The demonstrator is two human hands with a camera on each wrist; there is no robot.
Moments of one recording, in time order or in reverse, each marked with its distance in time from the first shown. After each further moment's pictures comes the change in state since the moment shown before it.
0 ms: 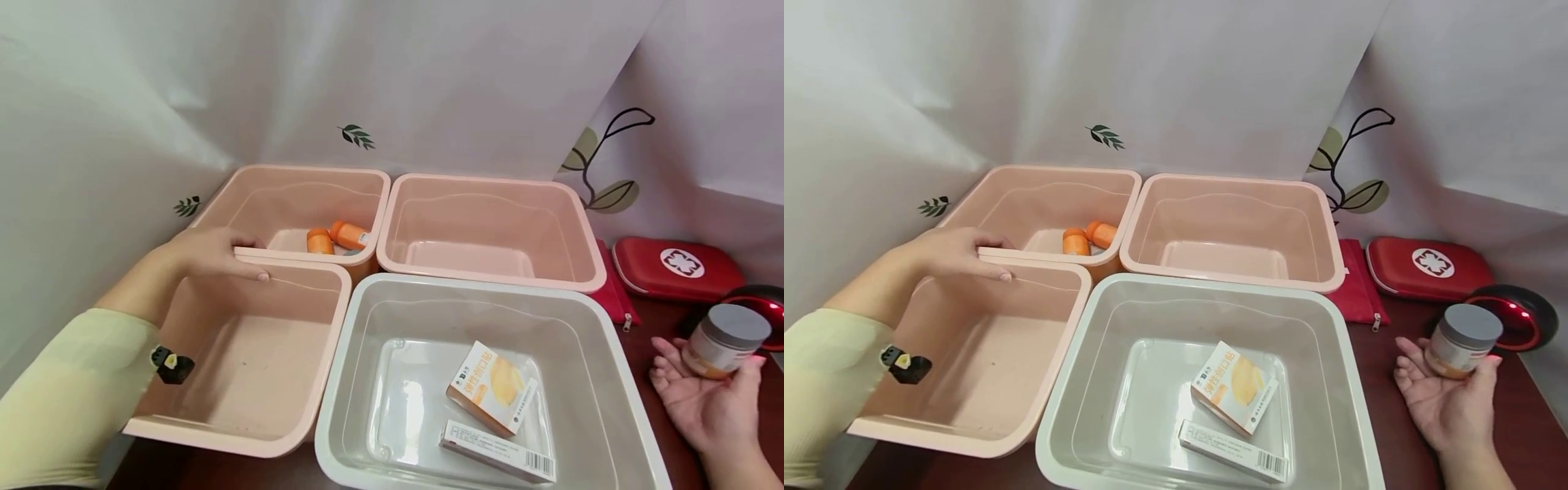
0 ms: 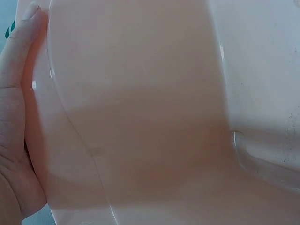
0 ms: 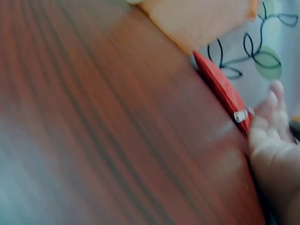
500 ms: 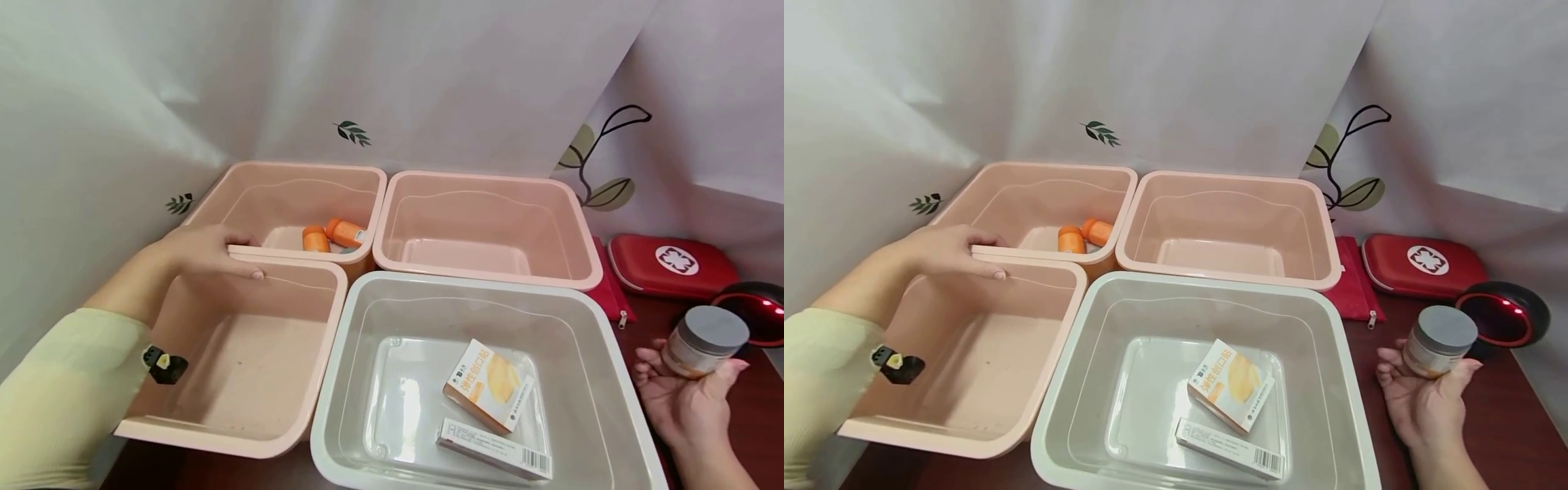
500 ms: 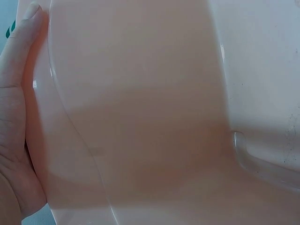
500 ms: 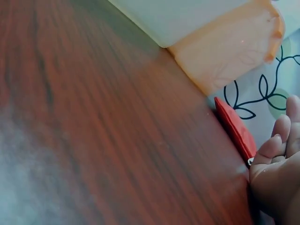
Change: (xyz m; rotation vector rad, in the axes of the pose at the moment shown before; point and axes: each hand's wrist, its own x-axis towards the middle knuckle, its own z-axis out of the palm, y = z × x) left_hand 0.001 0.000 0.000 -0.023 -0.014 -0.003; right_hand 0.004 0.043 0.016 -0.077 -0.154 -0.168
